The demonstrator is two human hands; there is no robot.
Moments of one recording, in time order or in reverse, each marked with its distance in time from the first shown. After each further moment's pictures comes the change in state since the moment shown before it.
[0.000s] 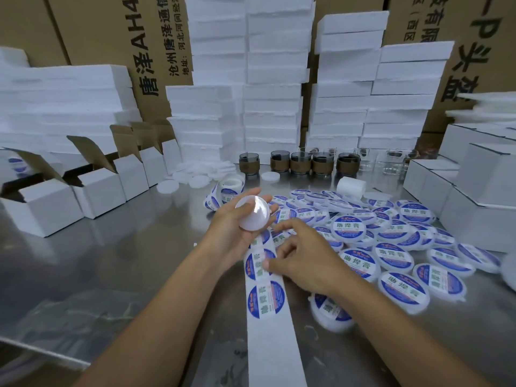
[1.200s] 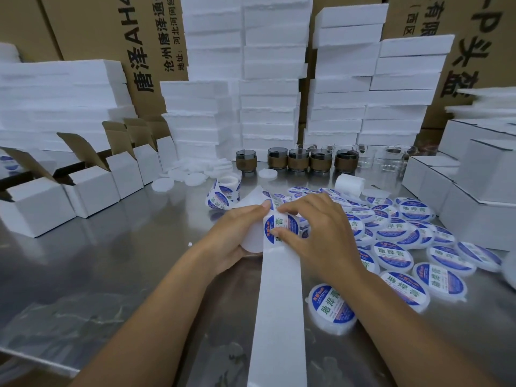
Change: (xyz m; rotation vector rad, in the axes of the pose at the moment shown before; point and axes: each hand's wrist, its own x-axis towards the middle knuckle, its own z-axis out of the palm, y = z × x) left_hand -0.003 -0.003 0.000 0.514 -0.081 -0.193; right_hand 0.015 0.015 -0.014 -0.470 0.526 -0.533
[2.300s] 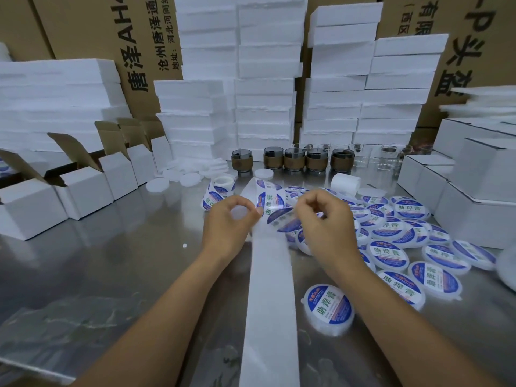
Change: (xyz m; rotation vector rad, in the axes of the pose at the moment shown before) left_hand 0.012 -0.008 0.003 0.514 0.526 0.347; right_hand 0.007 -0.004 -0.005 0.609 0.135 0.425
